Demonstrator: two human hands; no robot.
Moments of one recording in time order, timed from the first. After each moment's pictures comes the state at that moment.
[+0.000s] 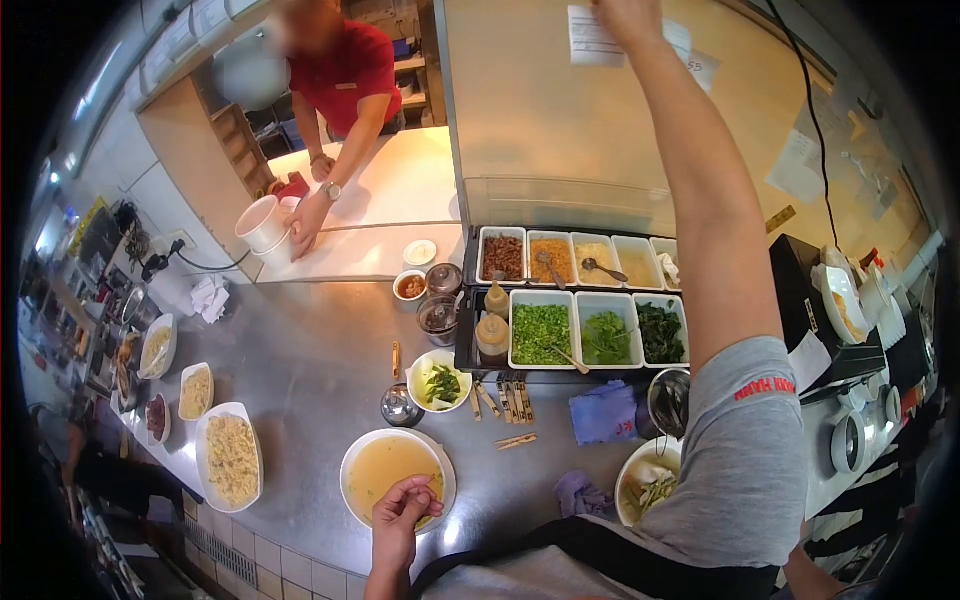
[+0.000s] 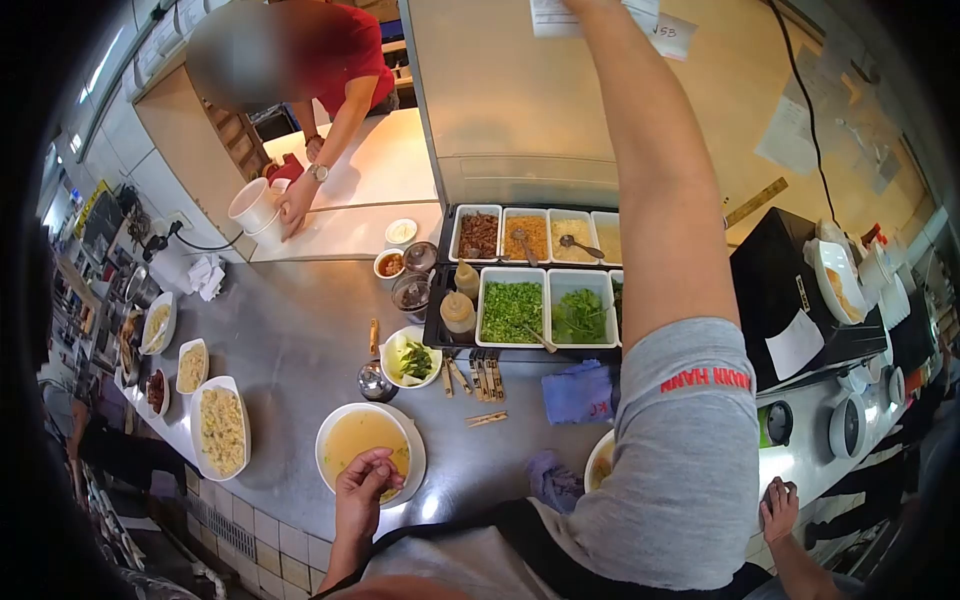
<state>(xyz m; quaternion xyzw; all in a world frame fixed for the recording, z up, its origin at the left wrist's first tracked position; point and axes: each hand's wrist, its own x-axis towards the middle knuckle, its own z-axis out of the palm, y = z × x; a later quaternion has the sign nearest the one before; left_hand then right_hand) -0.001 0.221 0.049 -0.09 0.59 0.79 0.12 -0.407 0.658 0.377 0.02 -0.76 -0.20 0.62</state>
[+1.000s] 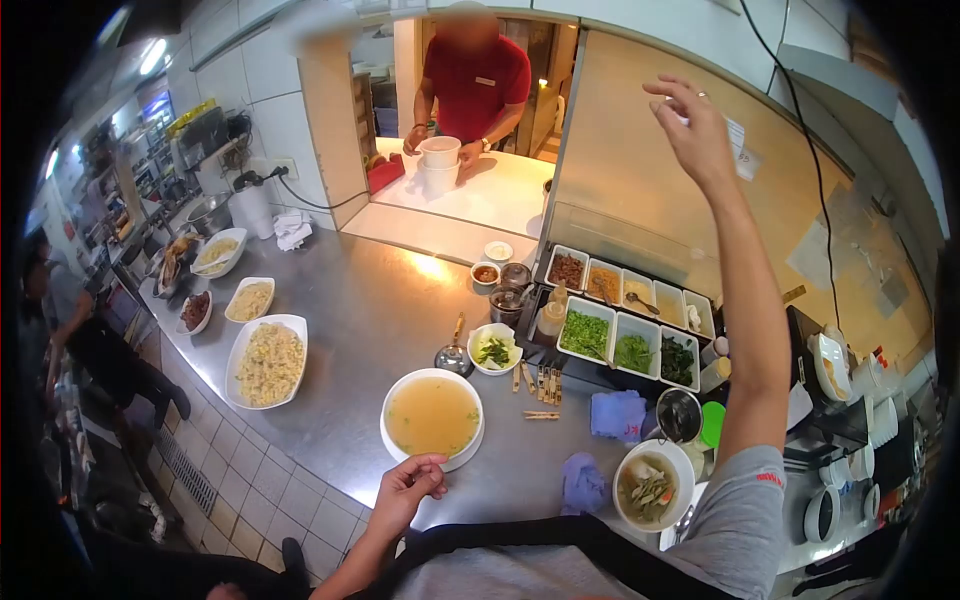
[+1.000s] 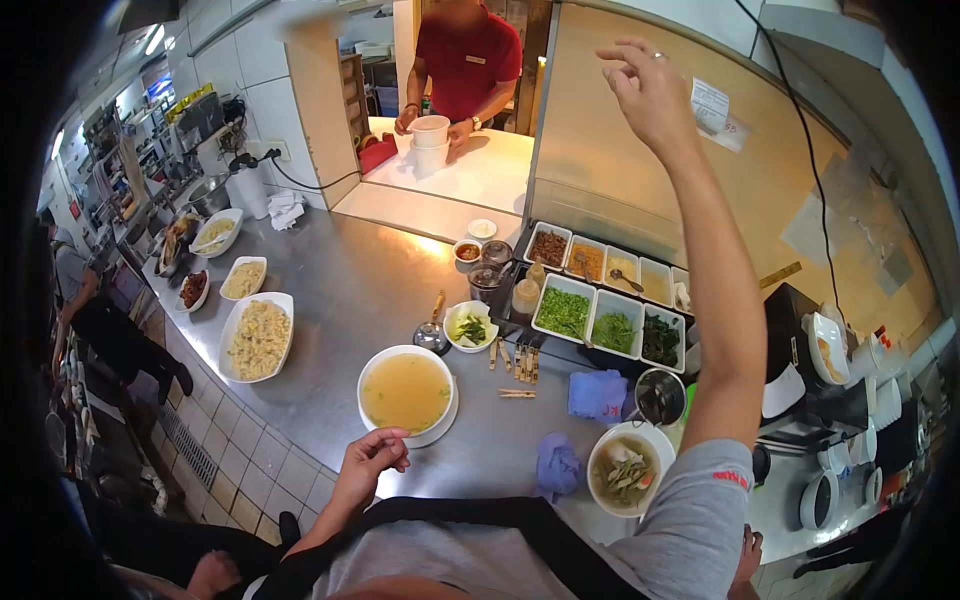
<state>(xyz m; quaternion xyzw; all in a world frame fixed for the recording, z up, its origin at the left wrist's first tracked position) 0.089 0.173 0.059 -0.04 0.59 0.80 0.10 -0.189 0.516 0.372 0.23 -0.83 0.21 0.46</state>
